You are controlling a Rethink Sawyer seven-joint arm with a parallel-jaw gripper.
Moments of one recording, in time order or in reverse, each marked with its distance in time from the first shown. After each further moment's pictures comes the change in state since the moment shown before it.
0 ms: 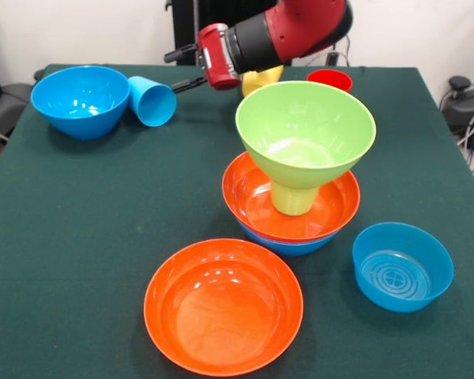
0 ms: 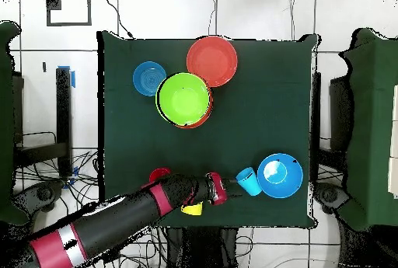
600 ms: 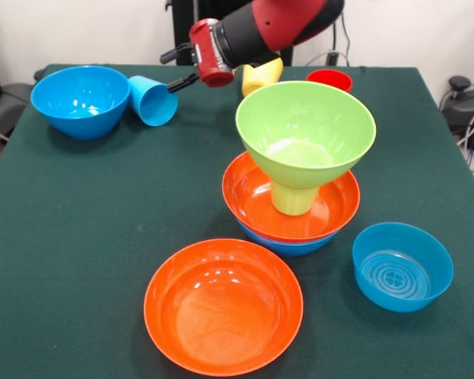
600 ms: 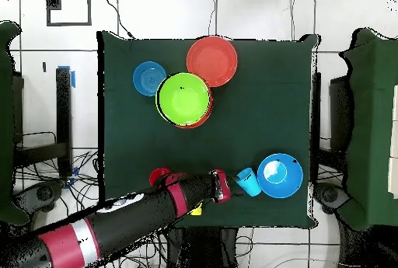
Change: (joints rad) arm -0.112 -0.147 0.066 0.052 0.015 -0.055 0.000
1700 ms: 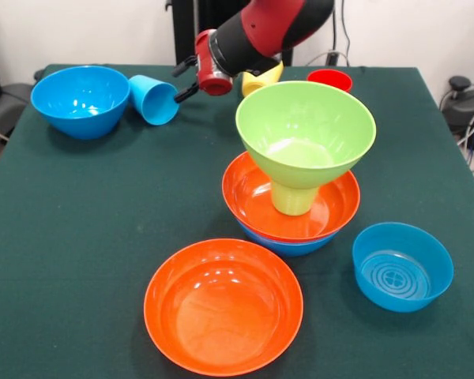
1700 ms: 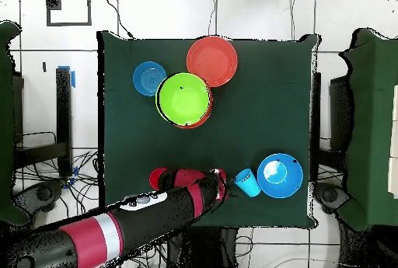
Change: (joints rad) arm -0.089 -0.086 0.091 0.035 0.104 0.000 0.000
